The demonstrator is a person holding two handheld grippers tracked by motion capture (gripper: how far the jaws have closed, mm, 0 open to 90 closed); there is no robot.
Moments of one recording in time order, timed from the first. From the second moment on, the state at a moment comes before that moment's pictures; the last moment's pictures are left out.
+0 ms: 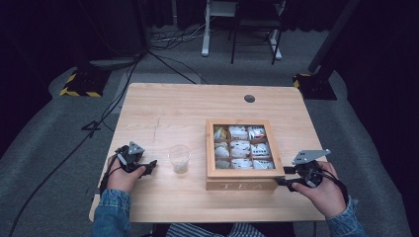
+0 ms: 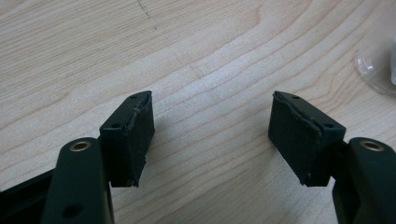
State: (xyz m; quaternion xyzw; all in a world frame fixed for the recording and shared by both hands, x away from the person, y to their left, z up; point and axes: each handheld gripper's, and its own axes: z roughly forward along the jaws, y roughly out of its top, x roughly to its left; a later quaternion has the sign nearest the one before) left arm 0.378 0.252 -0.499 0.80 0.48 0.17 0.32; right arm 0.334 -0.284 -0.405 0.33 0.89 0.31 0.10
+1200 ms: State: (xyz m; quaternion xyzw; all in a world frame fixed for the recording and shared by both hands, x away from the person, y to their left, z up) left arm 0.379 0.255 -0.503 0.80 0.47 0.18 0.34; right arm 0.346 -0.318 -0.387 0.35 0.80 0.44 0.18
